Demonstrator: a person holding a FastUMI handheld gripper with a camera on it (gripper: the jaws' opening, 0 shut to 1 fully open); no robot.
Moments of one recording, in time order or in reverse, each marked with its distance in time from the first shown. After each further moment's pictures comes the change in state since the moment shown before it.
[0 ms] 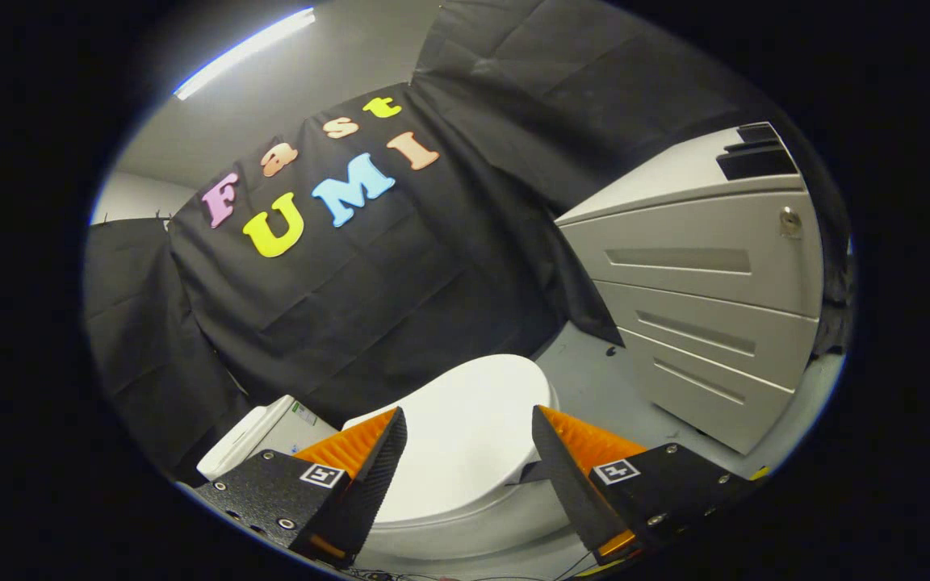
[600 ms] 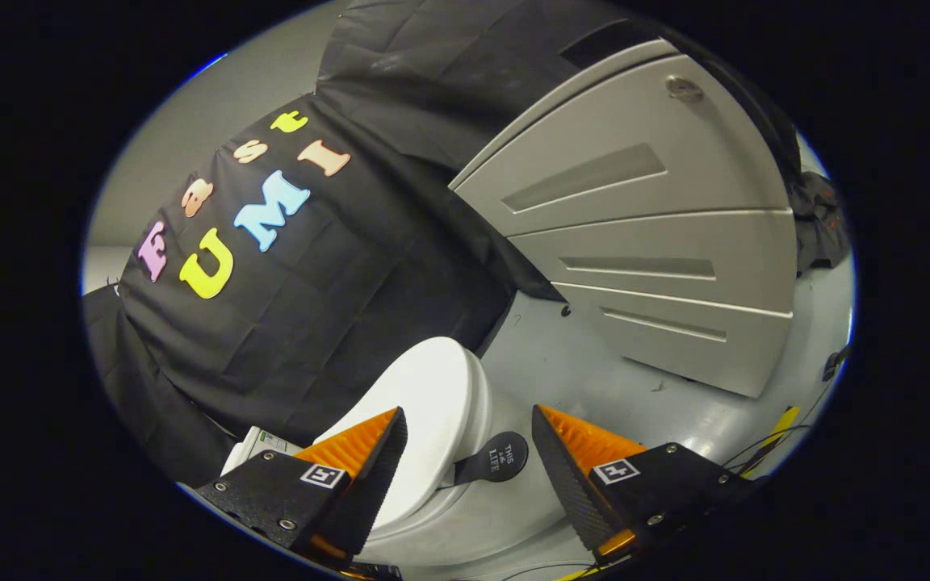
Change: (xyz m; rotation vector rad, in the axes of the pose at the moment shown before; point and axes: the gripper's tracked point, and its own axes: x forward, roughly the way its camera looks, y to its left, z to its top) arm 0.027 -0.066 -0.040 0.233 0.060 -0.127
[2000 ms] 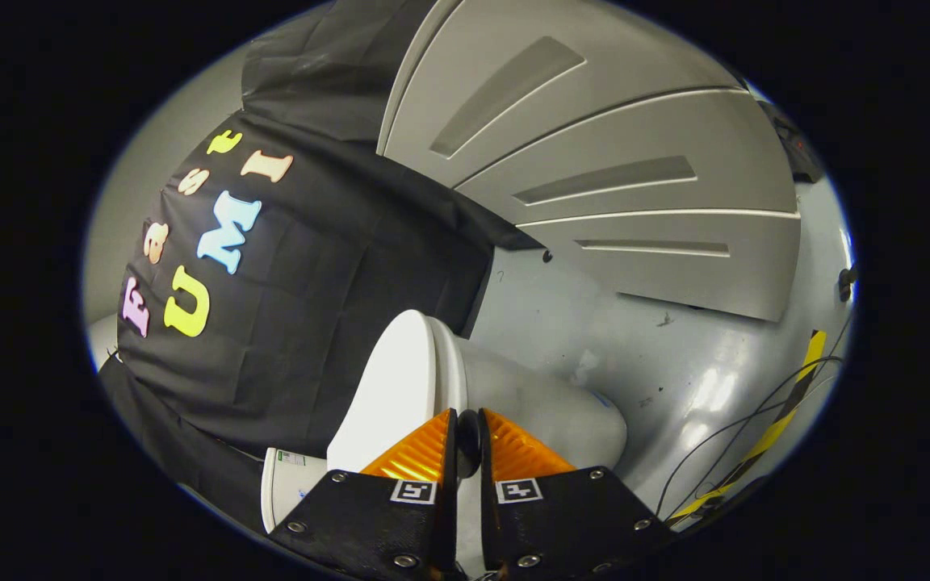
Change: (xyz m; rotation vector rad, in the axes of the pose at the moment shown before) arm 0.020 -0.011 -0.031 0.199 0.108 -0.060
